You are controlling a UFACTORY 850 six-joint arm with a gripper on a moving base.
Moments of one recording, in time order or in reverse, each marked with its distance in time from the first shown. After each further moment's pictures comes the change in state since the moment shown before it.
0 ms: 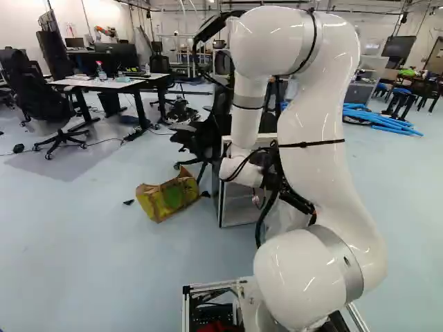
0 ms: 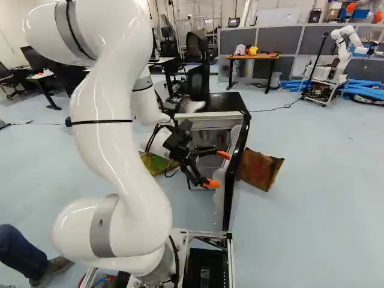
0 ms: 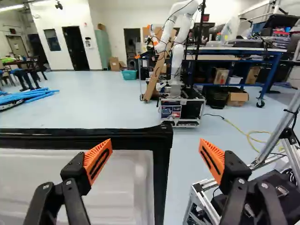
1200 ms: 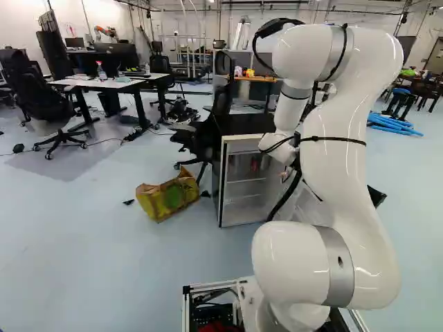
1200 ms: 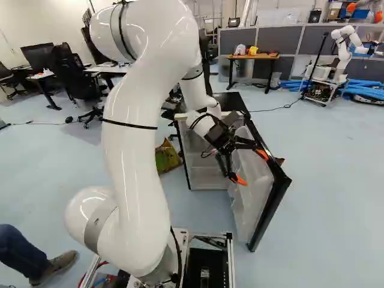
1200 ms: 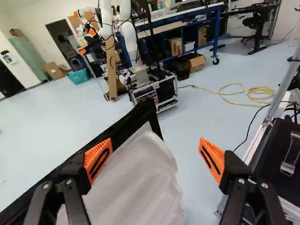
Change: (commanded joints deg) arm -24.3 -4.3 -18.0 -1.8 -4.5 0.0
